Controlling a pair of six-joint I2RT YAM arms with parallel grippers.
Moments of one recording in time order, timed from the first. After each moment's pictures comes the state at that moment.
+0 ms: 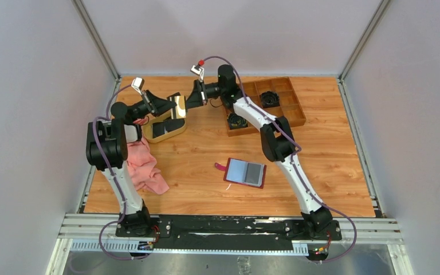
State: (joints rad) left arm 0.19 1.96 0.91 1.50 1.22 -1.51; right arm 0.58 2.64 2.35 0.39 -1.30 0.98
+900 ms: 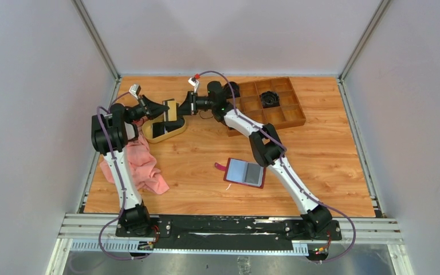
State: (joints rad) left arm 0.29 2.36 1.18 1.50 1.31 -1.53; right arm 0.63 2.86 2.49 0.36 -0.93 0.83
